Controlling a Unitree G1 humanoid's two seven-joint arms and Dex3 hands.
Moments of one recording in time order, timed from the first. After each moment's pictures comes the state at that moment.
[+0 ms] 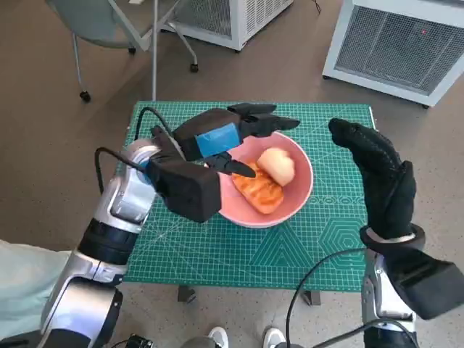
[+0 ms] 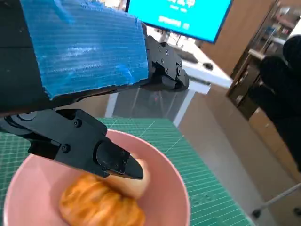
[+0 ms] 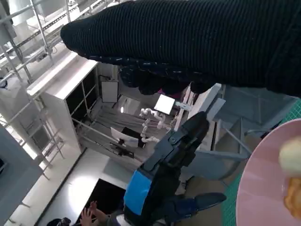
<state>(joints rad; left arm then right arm) -0.87 0.37 -0.25 0.41 0.30 -0.31 -0.51 -0.33 -0.15 -0.11 0.06 0.18 -0.50 0.26</state>
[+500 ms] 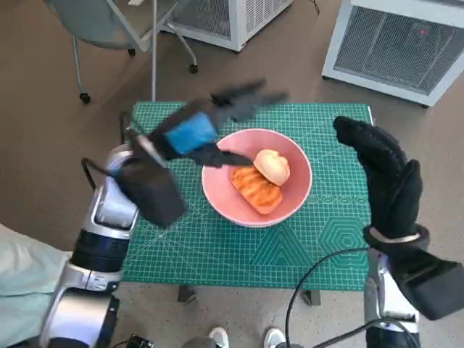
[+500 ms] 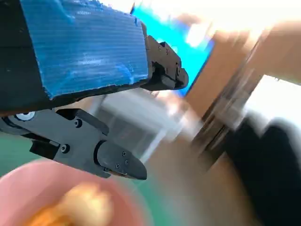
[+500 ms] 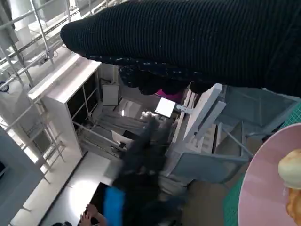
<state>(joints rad) -0.80 0.29 -0.06 0.41 0.06 -0.50 -0.38 -0.34 -0.16 -0.13 0.04 0.19 -0.47 0.26</state>
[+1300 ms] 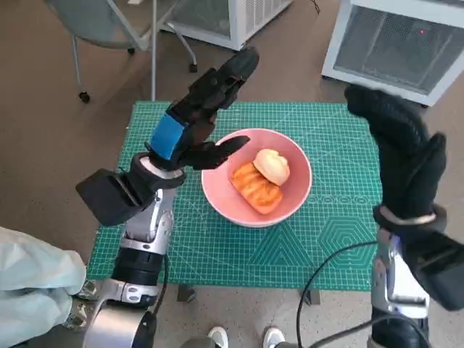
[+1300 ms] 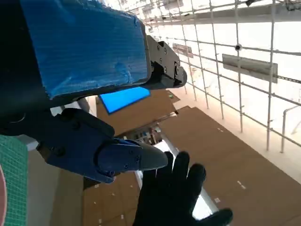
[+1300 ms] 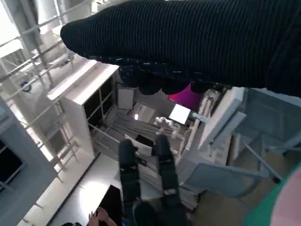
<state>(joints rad) -0.72 0.08 0.04 0.45 -0.28 -0.54 -0.49 -0.48 -0.19 -0.14 0.04 0.18 -0.43 0.25</state>
